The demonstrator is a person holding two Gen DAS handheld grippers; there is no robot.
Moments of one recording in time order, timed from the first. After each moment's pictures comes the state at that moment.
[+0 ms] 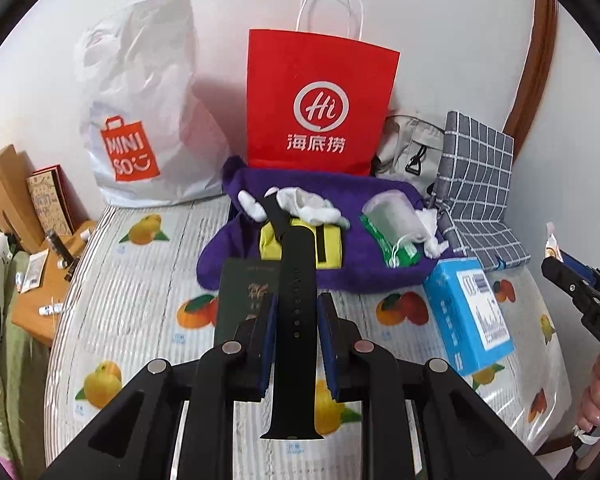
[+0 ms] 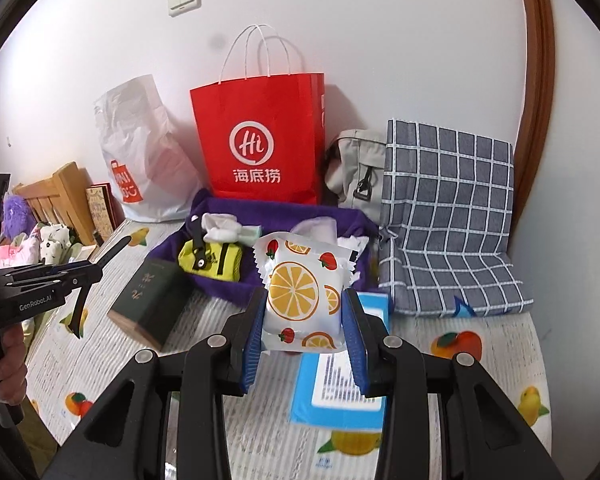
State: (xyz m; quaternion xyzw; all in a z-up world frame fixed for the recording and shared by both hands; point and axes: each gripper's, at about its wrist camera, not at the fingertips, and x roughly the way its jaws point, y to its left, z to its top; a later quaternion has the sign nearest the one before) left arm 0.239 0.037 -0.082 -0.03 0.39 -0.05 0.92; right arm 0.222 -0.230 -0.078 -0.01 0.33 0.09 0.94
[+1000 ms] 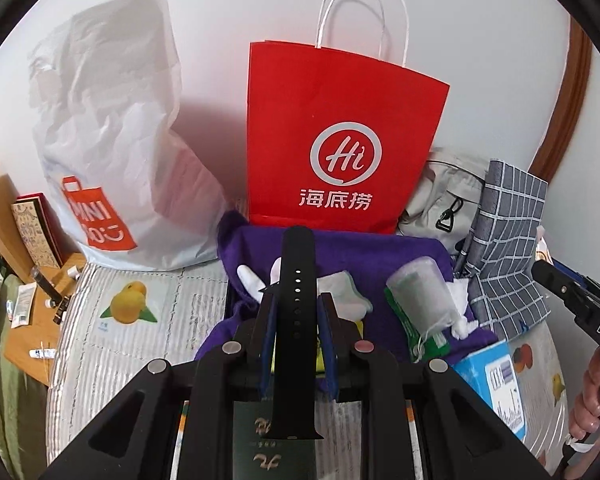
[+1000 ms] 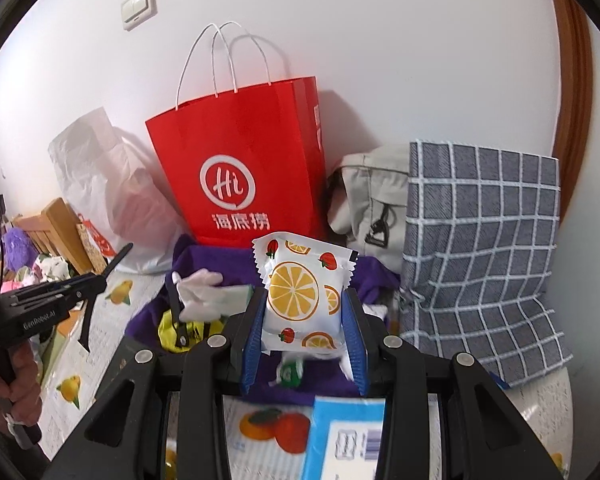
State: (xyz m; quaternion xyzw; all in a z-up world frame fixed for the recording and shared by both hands) left arm 0.357 0.043 -0.071 -0.05 0.39 -0.04 0.92; right arm 0.356 -0.227 -0.072 0.04 0.33 0.11 0.94
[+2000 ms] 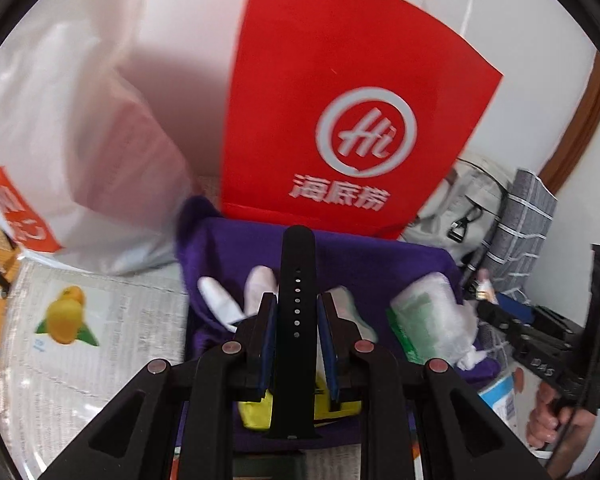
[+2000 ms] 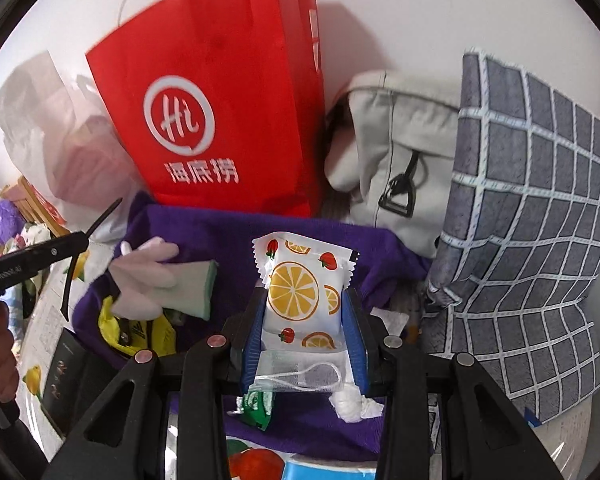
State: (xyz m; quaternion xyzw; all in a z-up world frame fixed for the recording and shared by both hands) left arm 0.433 0.050 -0.124 -0.10 0.42 -0.10 0.90; right arm 0.441 -0.219 -0.156 0.00 0.42 0.11 0.90
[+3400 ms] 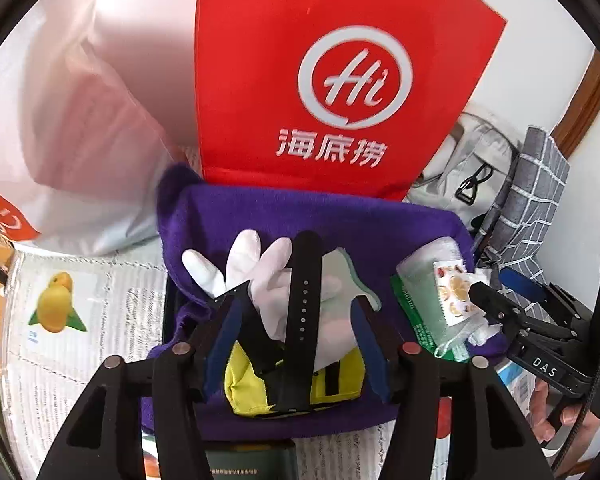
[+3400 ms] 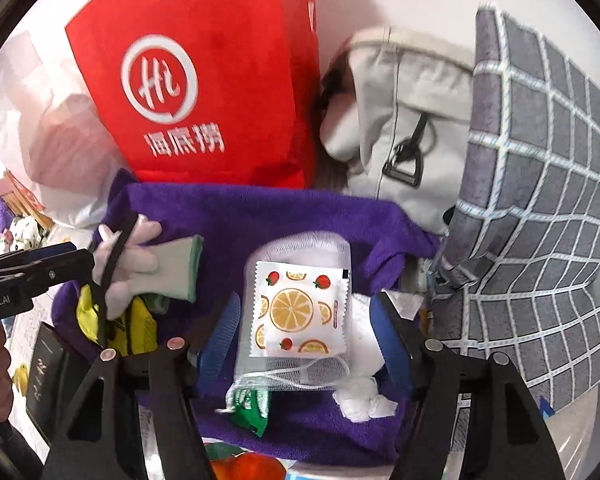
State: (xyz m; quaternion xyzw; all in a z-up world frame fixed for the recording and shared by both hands) left arm 0.434 0.028 -0.133 -0.06 0.47 -0.09 0.88; right arm 0.445 -0.211 -0.166 0.00 0.43 0.09 0.90
